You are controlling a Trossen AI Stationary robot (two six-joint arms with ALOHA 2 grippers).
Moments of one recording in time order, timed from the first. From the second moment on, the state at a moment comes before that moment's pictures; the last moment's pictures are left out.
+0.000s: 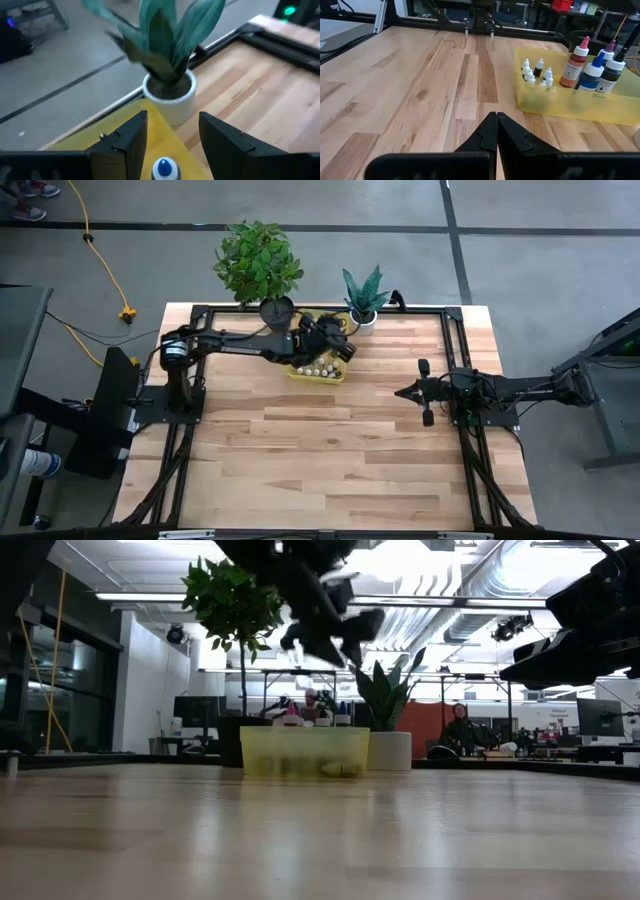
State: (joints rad) left arm 0.16 1.87 1.46 -0.16 -0.69 -0.33; right arm -0.03 0.27 0.01 0.03 0.00 -0.09
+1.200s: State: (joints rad) left arm 0.02 0.80 0.52 0.27 -0.19 -0.03; right arm -0.03 0.27 0.01 0.03 0.00 -0.09
